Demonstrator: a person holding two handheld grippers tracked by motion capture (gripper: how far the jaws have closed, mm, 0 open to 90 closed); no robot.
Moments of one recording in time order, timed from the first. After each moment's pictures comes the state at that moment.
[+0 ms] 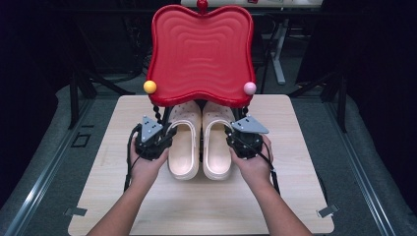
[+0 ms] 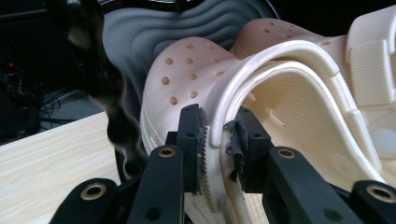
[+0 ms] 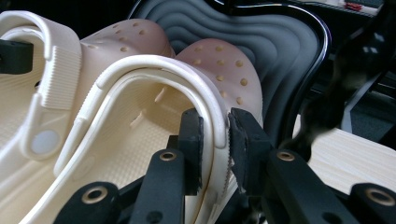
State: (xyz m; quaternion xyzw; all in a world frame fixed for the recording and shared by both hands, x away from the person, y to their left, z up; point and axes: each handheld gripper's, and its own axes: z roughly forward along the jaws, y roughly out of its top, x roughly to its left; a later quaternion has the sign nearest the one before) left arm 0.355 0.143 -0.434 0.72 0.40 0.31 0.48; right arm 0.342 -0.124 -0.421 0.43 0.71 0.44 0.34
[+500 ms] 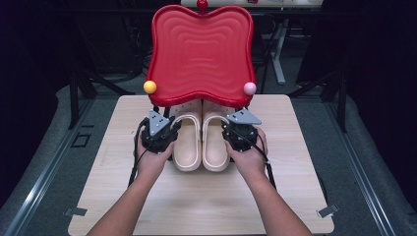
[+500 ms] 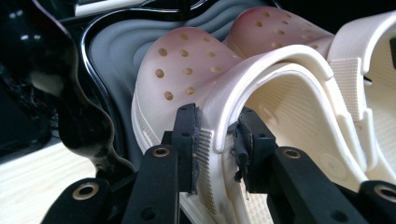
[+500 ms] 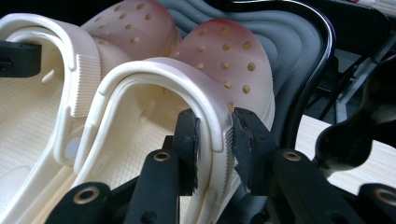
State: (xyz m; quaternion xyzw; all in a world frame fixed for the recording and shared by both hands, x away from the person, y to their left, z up) left arm 0.369 0.131 -0.438 0.72 0.39 0.33 0.48; right arm 0.360 -0.115 -0.421 0.44 0.72 0.42 0.34
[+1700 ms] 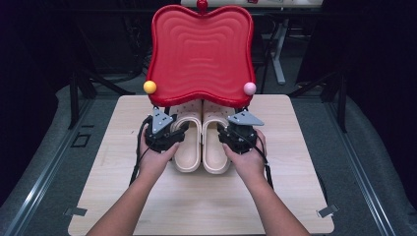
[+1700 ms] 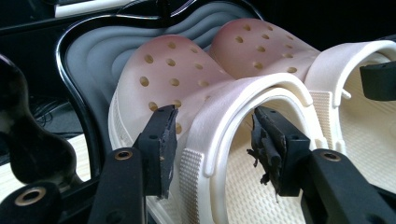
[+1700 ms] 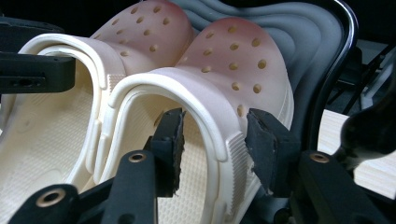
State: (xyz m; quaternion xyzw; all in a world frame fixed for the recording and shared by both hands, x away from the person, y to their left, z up) left arm 0.370 0.124 -0.432 0.73 0.37 0.31 0.49; right arm 0.357 -0.116 -0.423 0.45 0.71 0.45 0.30
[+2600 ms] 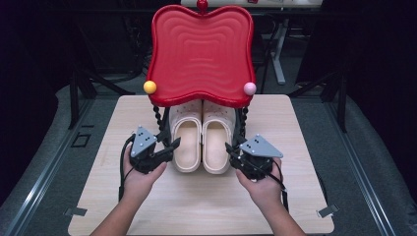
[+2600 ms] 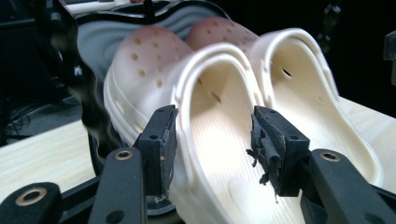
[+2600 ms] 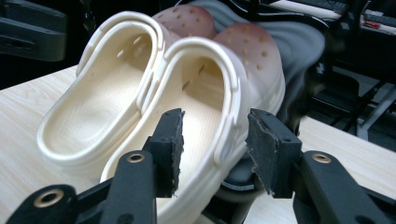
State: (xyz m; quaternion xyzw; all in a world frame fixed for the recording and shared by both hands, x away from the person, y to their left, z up) left arm 0.307 0.157 -0.440 0.72 0.35 0.28 0.52; right arm 0.283 -0.144 -0.427 0.38 0.73 0.46 0.33
